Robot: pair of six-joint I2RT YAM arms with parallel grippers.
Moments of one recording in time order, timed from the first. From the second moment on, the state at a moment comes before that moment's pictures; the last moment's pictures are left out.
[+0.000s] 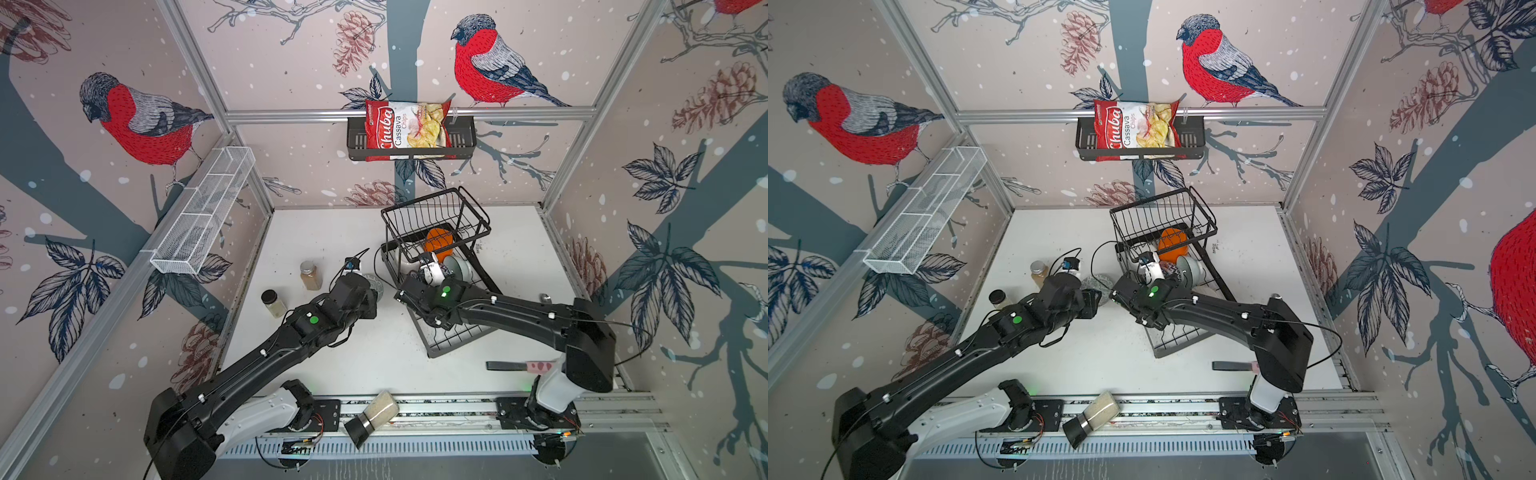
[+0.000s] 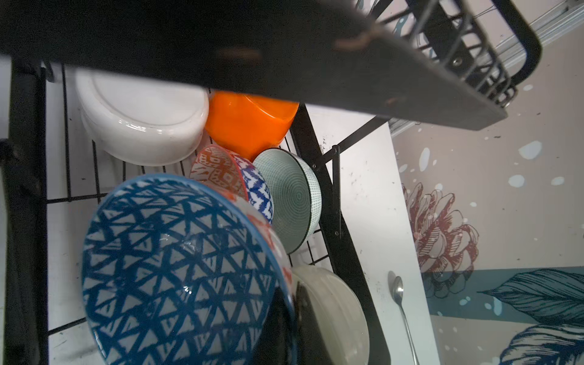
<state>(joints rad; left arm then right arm) -0.74 0.99 0.79 -0.54 -0.24 -0.60 1.12 1.69 1.30 -0.94 1.01 0.58</state>
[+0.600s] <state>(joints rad) -0.68 0.92 0.79 -0.54 -0.26 -0.61 1.16 1.82 1.37 -1.03 1.14 0.60</state>
